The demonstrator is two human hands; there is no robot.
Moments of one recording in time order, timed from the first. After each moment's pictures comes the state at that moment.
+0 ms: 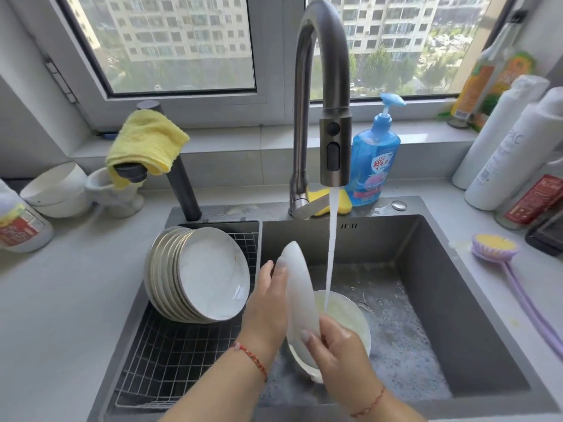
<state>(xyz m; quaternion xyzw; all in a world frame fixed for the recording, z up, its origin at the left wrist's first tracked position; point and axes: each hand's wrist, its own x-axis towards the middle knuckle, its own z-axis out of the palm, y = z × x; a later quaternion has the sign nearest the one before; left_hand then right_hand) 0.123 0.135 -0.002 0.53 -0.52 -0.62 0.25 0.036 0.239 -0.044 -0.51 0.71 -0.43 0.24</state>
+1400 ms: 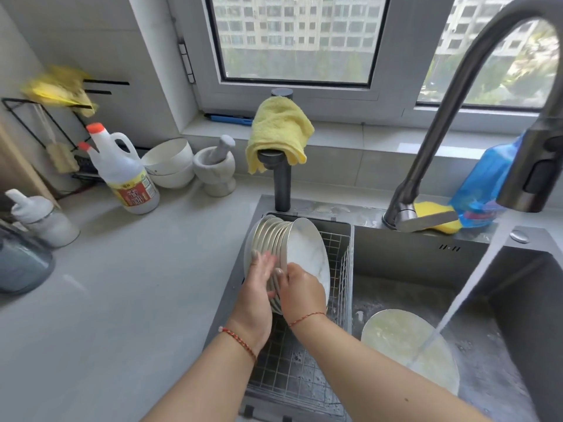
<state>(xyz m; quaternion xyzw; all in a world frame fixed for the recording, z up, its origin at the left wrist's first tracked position) 0.262 0.054 -0.016 0.50 -0.40 -0.65 0.40 0.180 0.056 -0.039 -0.53 0.77 -0.25 0.27</state>
